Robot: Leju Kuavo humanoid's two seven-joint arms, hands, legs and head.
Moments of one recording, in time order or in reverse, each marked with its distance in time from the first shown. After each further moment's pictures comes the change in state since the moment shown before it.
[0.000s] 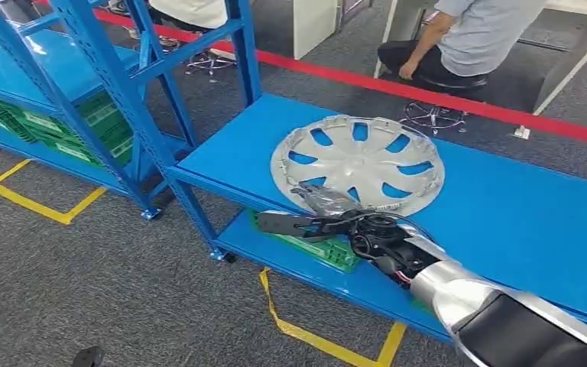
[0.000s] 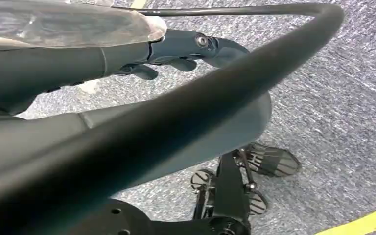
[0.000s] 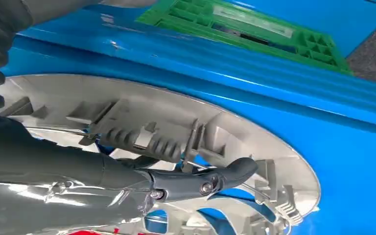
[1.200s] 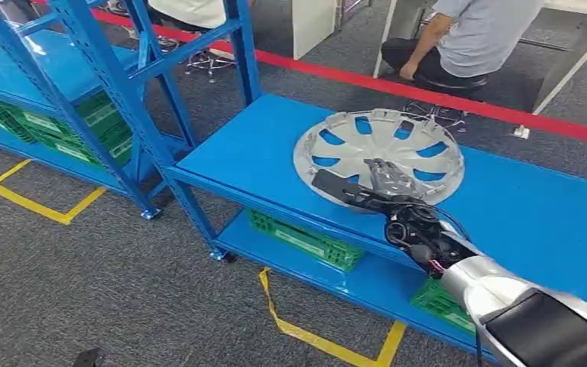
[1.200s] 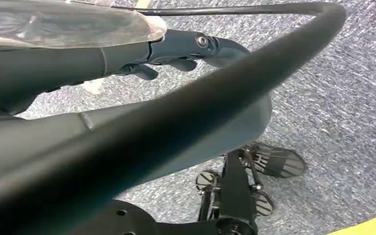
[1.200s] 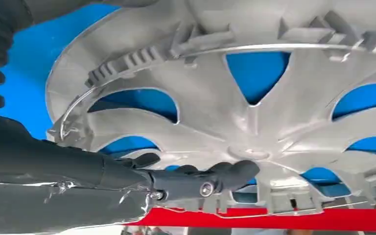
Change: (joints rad) left arm 0.006 -0.002 -0.006 0.000 0.000 0.000 0.008; right arm 0.009 -0.104 -0.141 -0.062 -0.058 -0.229 0.262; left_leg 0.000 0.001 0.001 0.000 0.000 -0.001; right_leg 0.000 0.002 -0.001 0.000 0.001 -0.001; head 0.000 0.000
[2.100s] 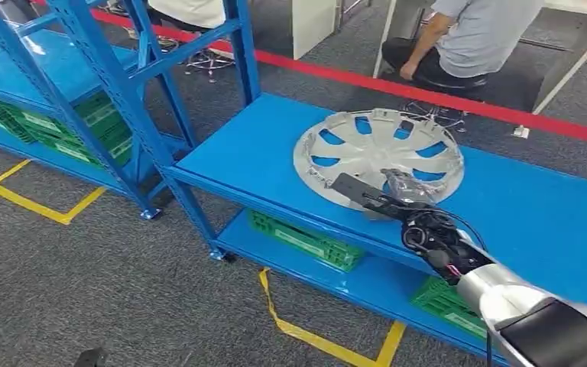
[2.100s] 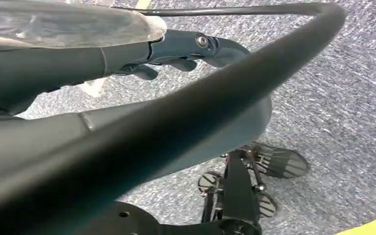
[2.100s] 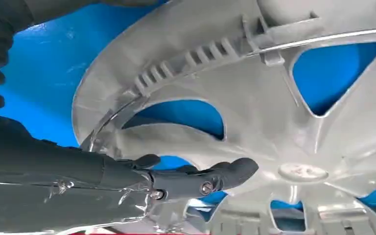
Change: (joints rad) left arm 0.000 -0.001 -0.008 0.000 -0.015 -0.003 -0.001; right arm 0.055 -0.061 -0.061 -0.043 -0.042 0.042 -0.007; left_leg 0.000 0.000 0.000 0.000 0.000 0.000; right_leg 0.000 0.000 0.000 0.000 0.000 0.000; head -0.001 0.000
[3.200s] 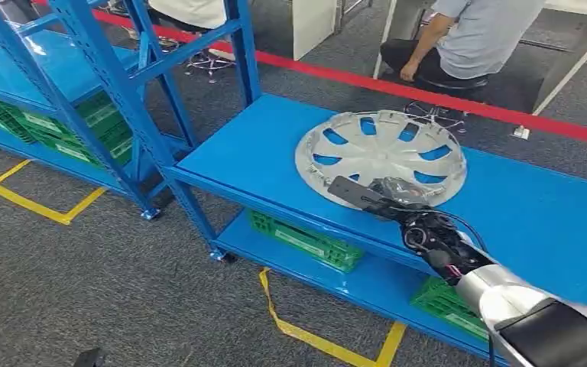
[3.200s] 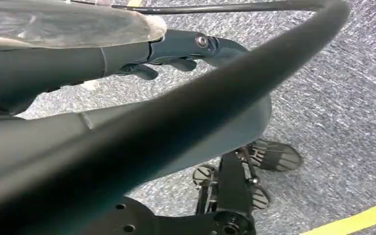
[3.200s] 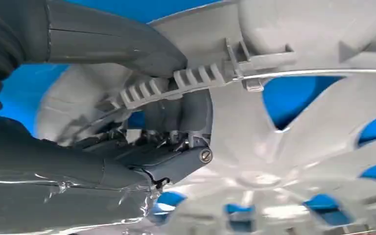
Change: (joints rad) left arm 0.000 0.001 -0.005 0.000 0.042 -0.020 -0.019; right arm 0.001 -0.002 -0.013 0.016 -0.024 0.017 -0.075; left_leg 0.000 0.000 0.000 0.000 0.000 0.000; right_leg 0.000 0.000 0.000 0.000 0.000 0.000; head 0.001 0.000
